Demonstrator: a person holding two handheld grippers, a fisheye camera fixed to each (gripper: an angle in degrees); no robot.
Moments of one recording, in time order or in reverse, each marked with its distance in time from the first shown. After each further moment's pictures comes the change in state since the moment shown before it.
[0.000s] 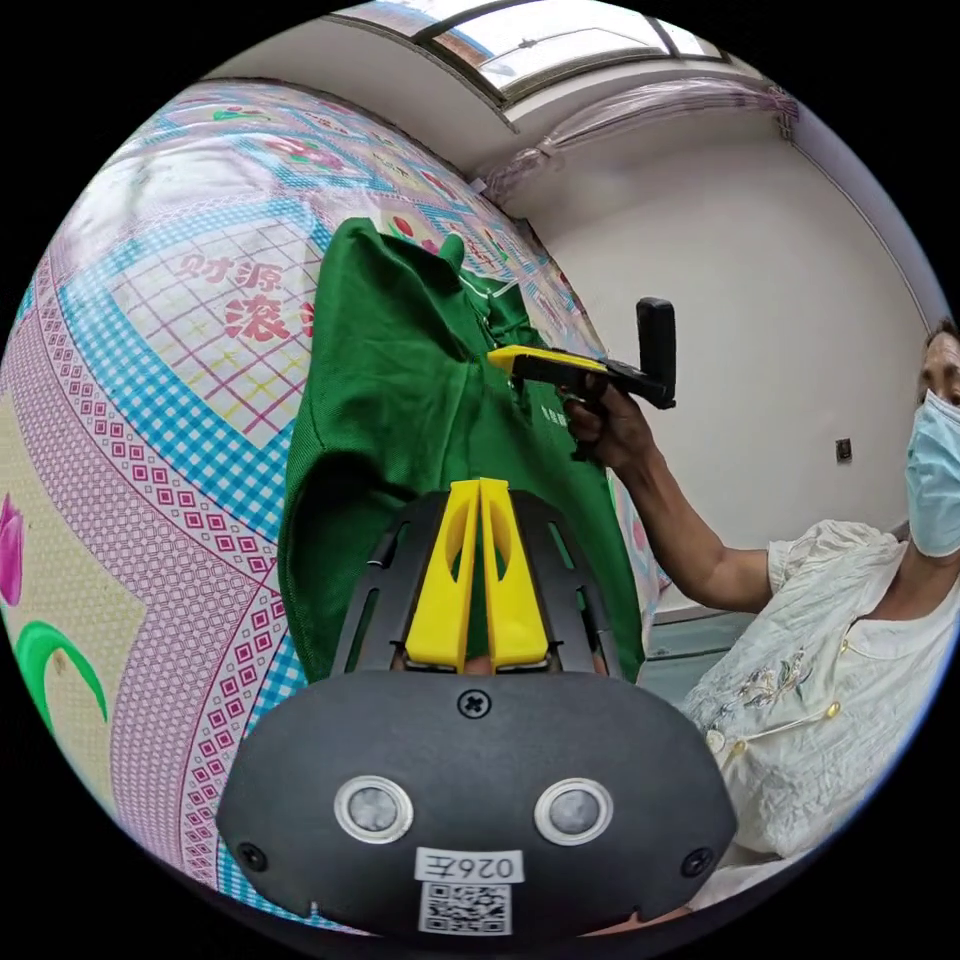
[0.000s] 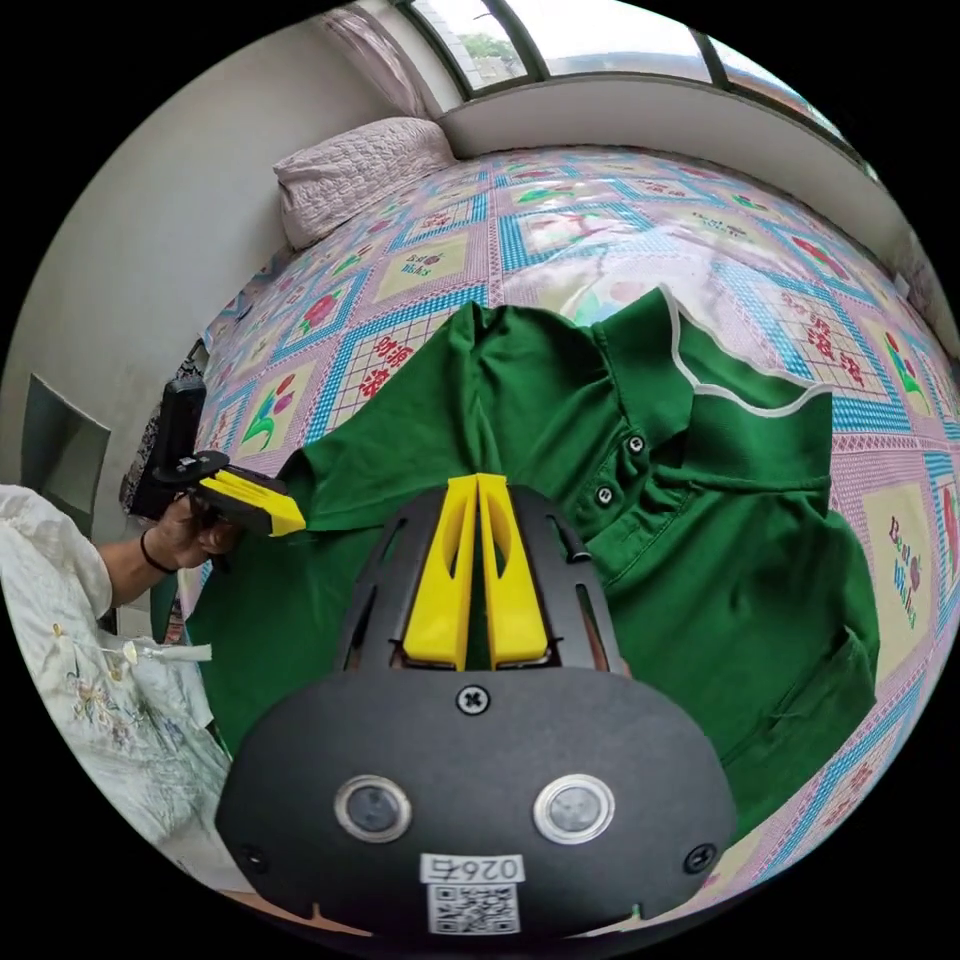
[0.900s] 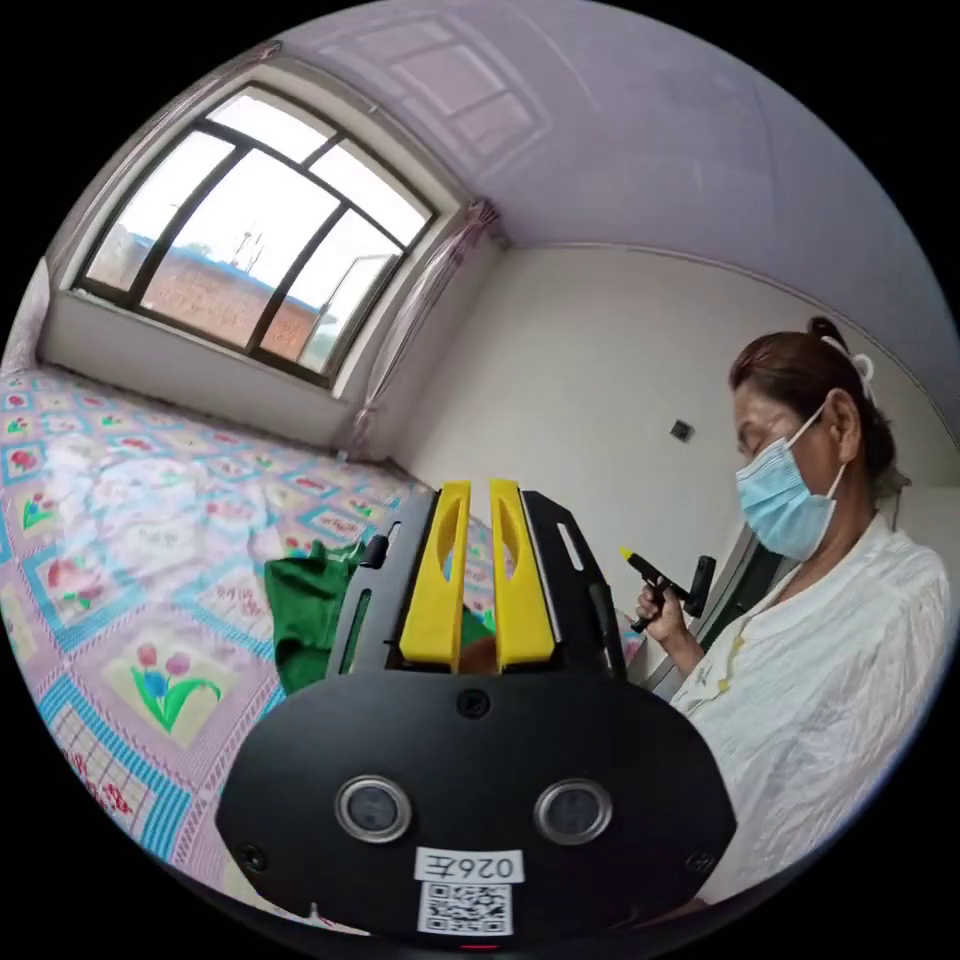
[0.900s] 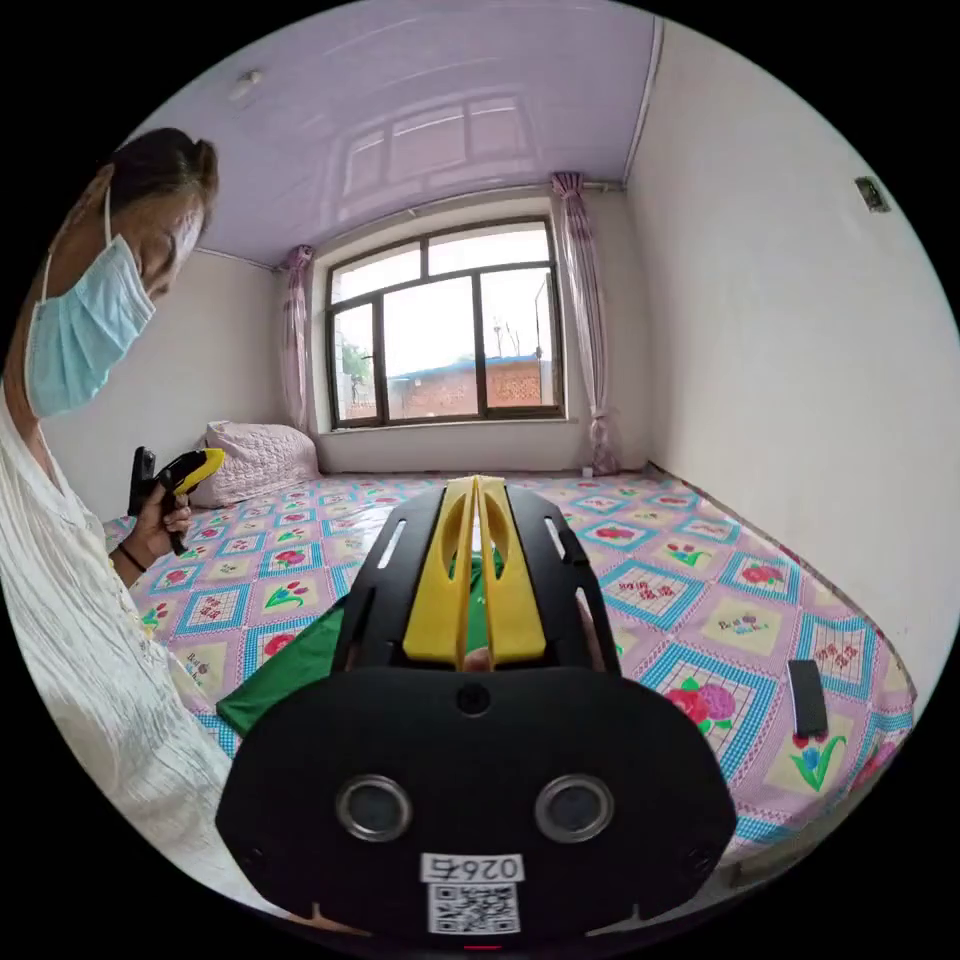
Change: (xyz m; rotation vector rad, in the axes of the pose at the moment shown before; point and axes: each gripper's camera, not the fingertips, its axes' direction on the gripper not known) left arm 0.249 0.194 -0.203 0.535 0.032 0.398; right arm -0.346 0.395 -0.388 0.881 0.588 0.211
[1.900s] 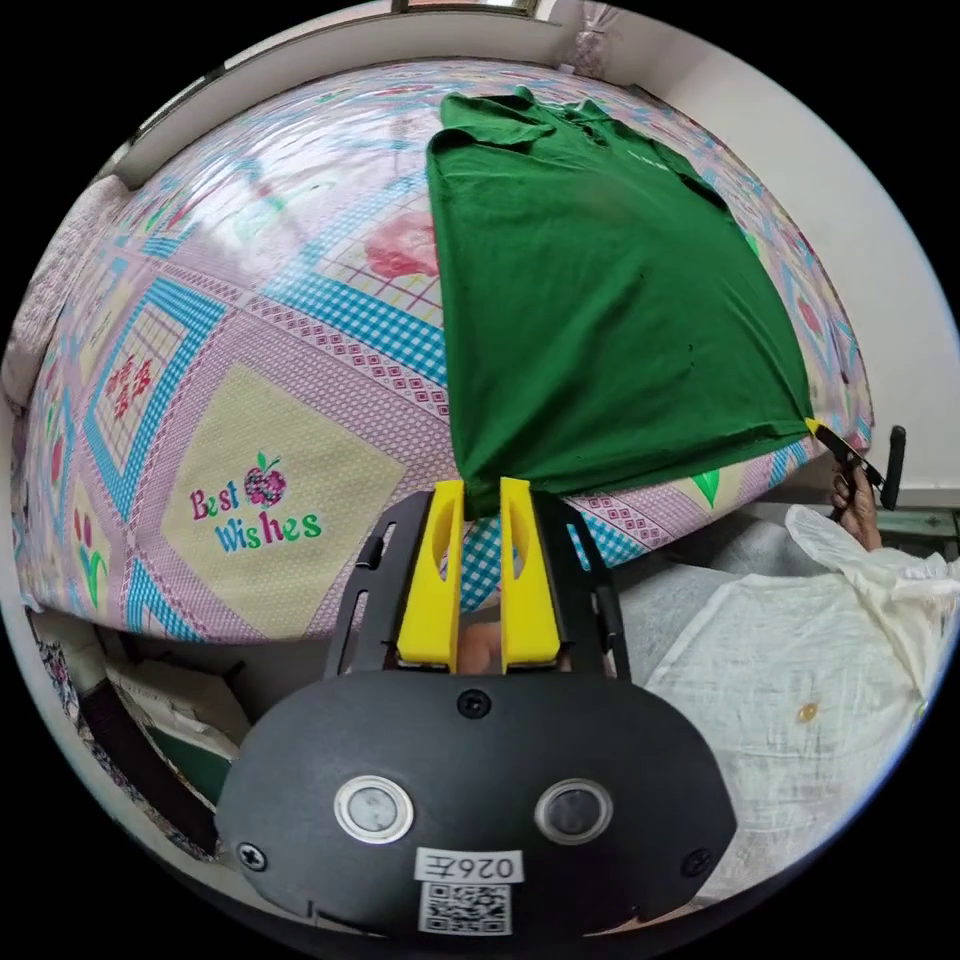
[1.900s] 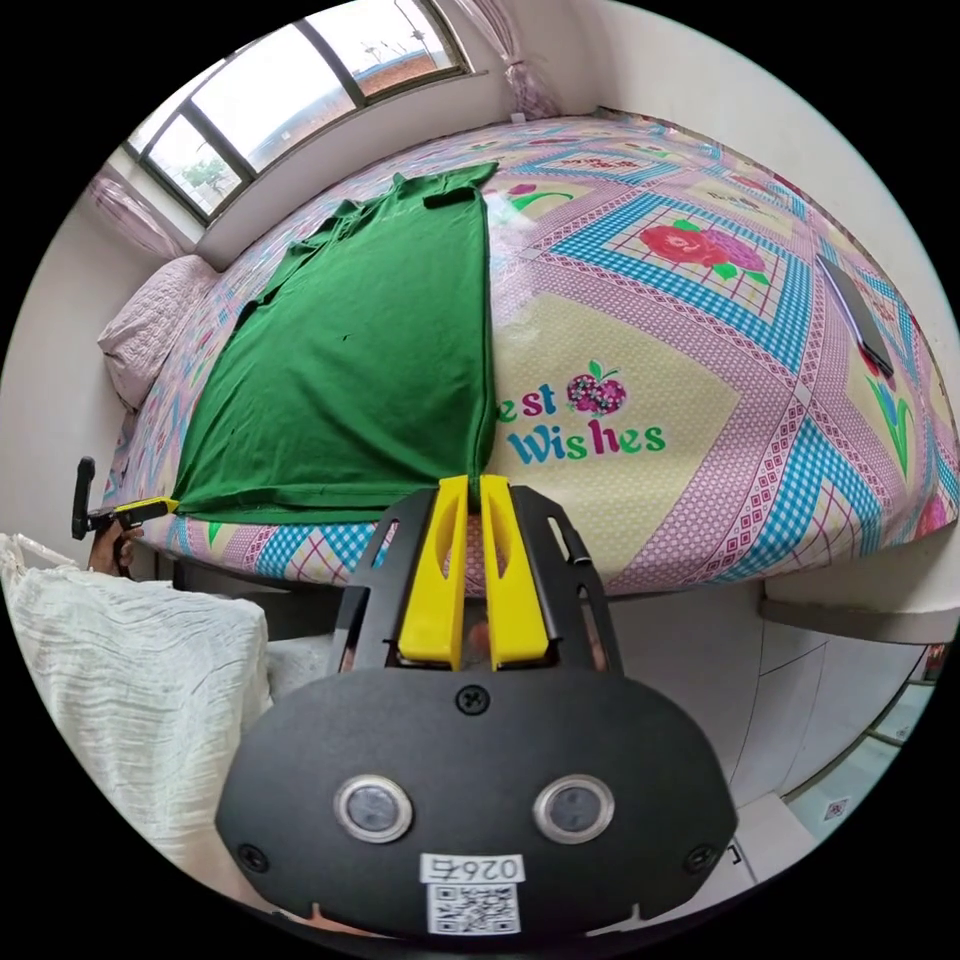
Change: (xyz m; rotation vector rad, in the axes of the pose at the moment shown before) left arm -0.001 0.208 0.167 -0.999 -0.569 -0.251; right arm 0.110 0.158 0.126 -0.879 0.034 0.290
